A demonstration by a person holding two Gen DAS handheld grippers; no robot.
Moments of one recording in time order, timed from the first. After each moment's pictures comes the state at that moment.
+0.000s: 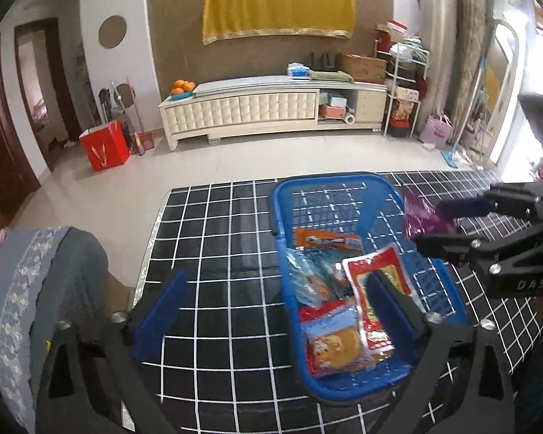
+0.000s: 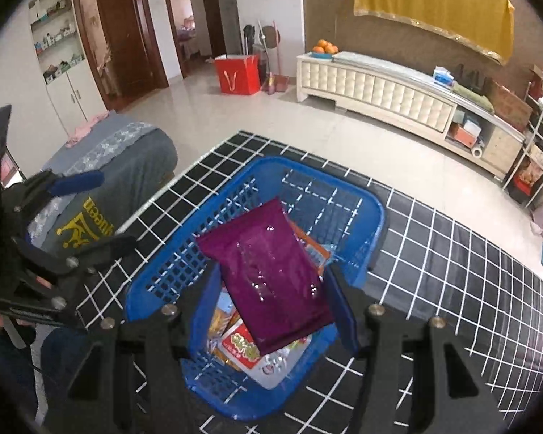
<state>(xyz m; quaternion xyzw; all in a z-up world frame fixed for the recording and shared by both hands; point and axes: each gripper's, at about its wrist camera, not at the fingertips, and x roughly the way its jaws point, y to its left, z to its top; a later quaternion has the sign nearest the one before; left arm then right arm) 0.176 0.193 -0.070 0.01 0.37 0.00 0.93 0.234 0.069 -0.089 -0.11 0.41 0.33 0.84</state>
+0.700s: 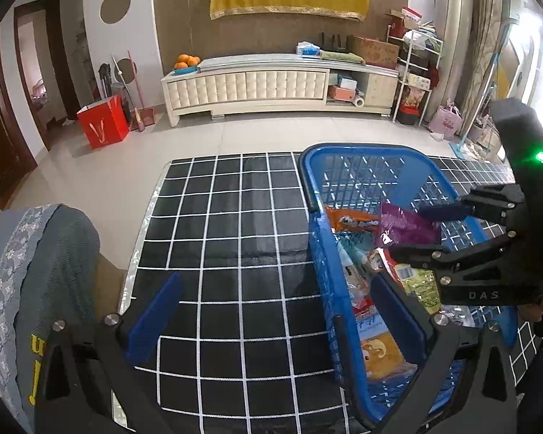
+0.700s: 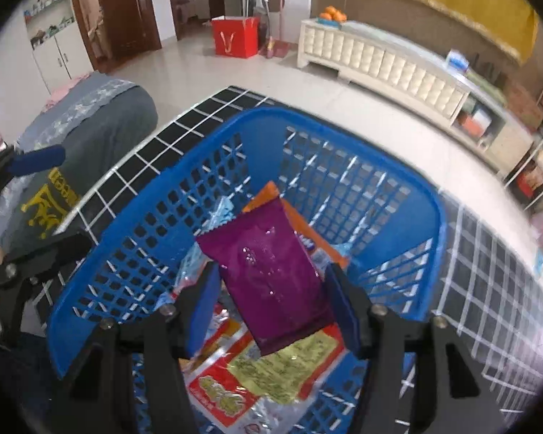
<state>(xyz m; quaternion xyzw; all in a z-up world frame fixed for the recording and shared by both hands) 0.202 0.216 -0.113 0.00 0.41 0.00 0.91 0.276 0.112 -0.152 -0.16 0.47 0.32 0.81</state>
